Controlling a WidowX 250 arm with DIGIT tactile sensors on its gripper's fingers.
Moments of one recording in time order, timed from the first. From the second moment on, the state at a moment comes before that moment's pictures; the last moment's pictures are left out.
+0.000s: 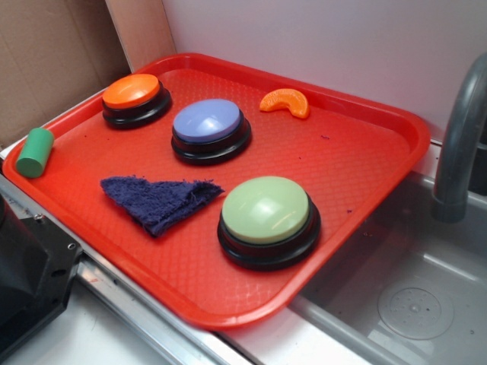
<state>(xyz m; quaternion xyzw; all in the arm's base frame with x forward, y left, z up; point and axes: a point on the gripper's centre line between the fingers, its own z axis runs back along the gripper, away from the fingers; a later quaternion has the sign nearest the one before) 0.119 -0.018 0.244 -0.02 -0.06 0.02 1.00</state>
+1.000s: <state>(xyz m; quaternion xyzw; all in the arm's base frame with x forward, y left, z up) 0.182 0.113 0.151 0.02 0.00 0.33 0.94</state>
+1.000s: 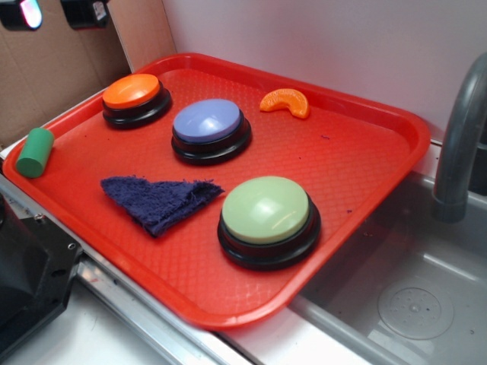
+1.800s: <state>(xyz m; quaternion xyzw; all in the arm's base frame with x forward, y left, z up) 0.122 0.171 0.044 0.00 0.01 0.46 0.89</state>
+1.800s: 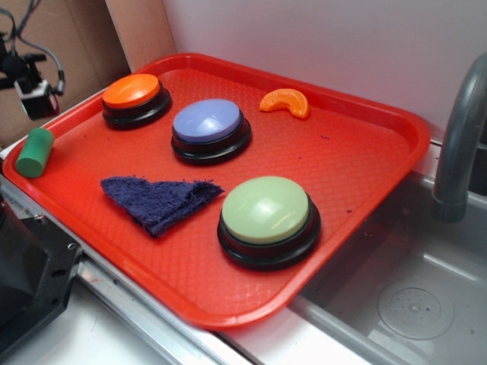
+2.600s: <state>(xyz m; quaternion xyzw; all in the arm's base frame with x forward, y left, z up) 0.145 0.101 0.021 -0.03 0.06 0.36 0.93</state>
